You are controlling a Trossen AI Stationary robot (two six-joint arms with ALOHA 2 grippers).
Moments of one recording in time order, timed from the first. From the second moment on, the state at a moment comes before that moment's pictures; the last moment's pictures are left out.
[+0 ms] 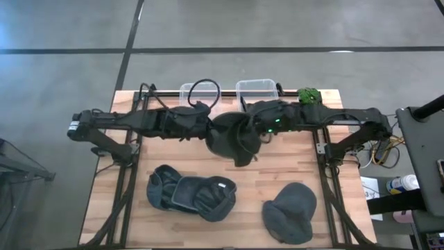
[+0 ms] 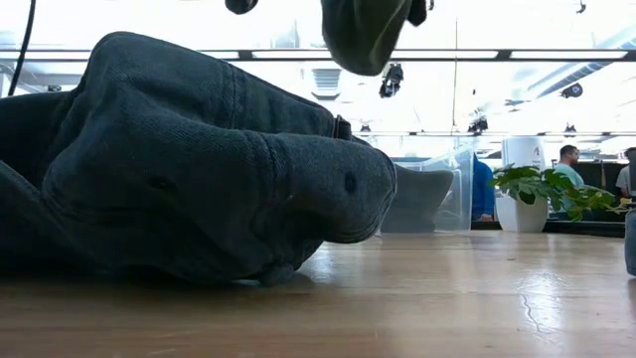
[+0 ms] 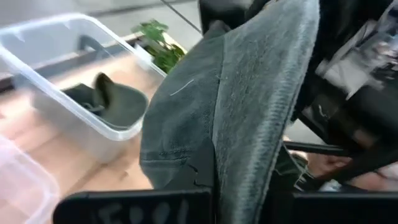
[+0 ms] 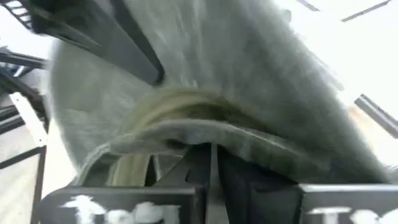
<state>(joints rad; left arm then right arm) -0.07 1.39 1.47 -0.45 -0.28 -0.71 -0.01 1.42 1.48 -0.64 0.15 0.40</state>
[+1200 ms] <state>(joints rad) 0.29 1.44 0.76 0.65 0.34 -1.44 0.03 1.13 1.47 -1.25 0.33 0.59</state>
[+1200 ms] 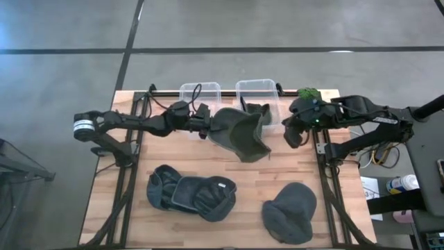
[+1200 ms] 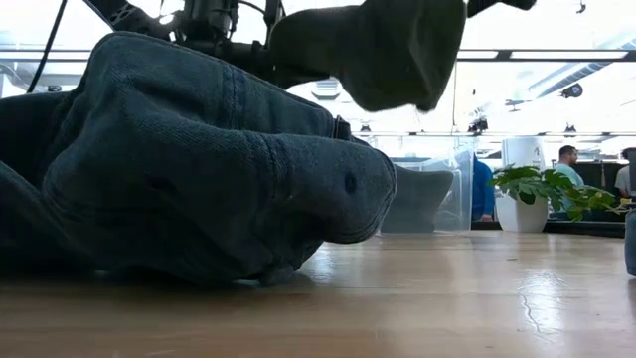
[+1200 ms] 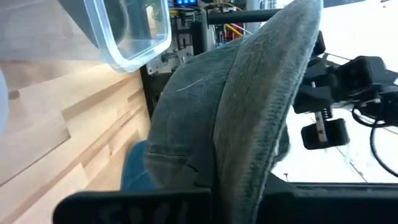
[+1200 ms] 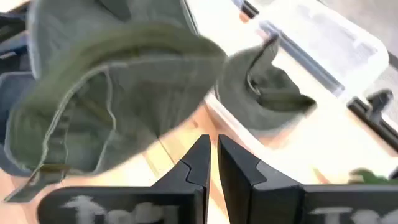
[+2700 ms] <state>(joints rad) 0.27 1.43 0.75 0.60 0.31 -1.36 0.08 1.28 1.34 -0.85 0.15 0.69</state>
